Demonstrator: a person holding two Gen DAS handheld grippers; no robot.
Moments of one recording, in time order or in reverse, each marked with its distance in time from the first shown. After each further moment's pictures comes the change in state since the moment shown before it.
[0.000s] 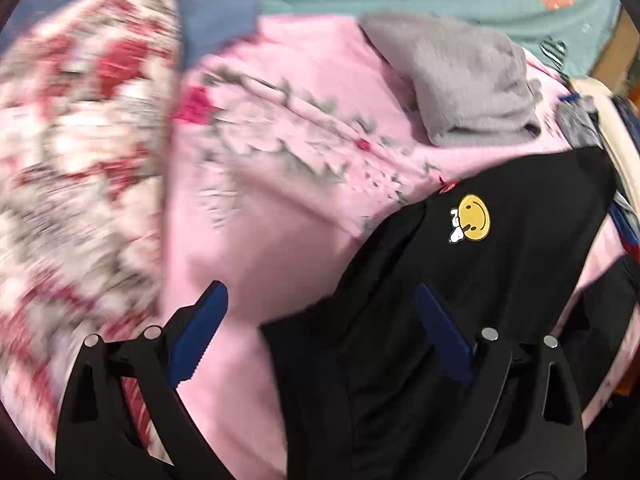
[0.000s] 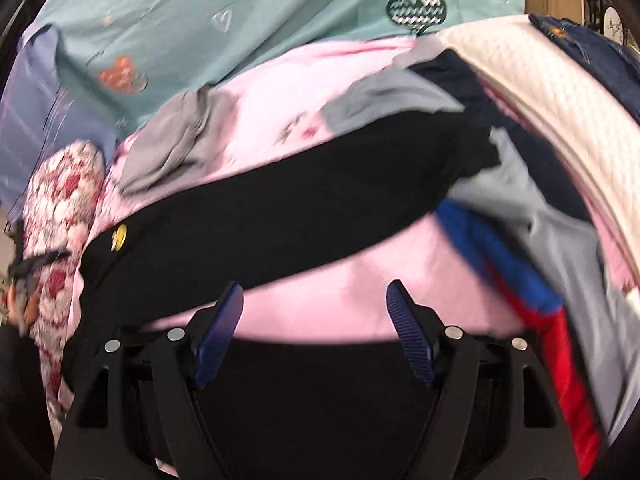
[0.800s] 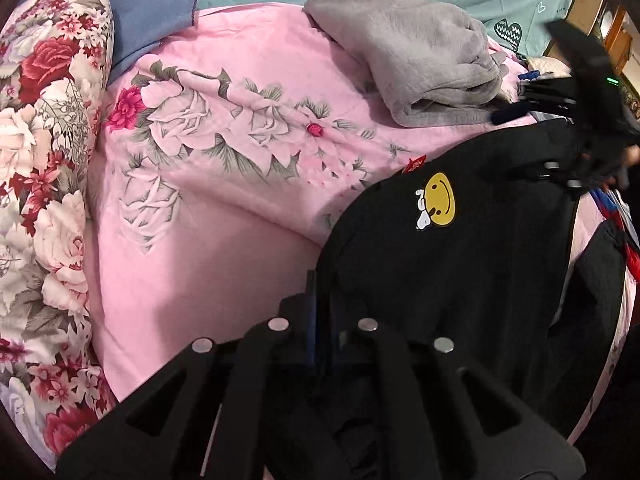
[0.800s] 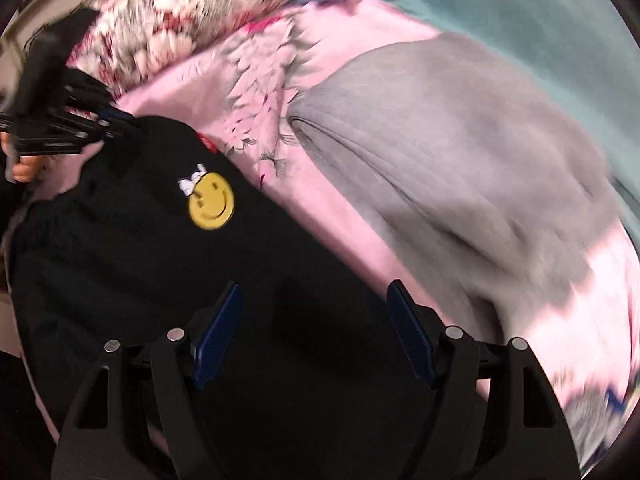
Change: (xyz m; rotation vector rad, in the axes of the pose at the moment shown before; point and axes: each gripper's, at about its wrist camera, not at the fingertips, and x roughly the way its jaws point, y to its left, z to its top) left arm 0.043 -0.009 -0.005 0.101 -0.064 -0.119; right arm 0.244 0.318 0.099 -0.986 0.312 0.198
